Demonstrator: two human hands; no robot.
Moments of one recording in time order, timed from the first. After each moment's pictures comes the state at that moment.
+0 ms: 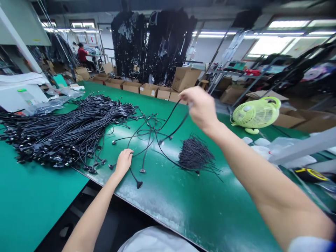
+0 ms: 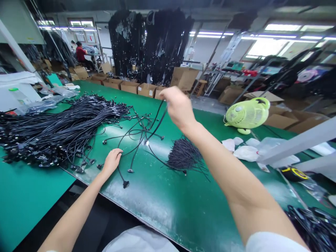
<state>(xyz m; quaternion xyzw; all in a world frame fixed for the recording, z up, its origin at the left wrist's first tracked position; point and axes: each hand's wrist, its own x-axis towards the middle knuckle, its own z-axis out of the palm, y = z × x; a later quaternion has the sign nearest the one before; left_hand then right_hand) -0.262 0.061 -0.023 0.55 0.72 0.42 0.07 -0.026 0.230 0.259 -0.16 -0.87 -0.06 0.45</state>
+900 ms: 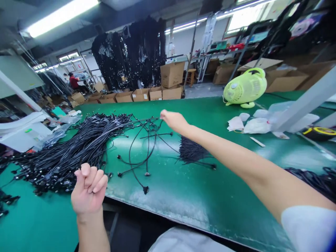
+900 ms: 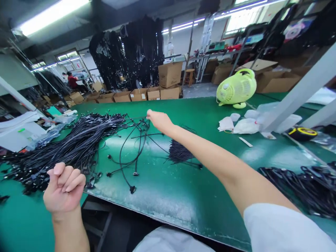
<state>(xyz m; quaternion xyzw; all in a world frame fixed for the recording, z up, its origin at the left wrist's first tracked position) -0.237 -0.047 0.177 0.35 0.13 0.79 0.48 -0.017 0.250 0.189 -0.40 -0.90 -0.07 0.16</state>
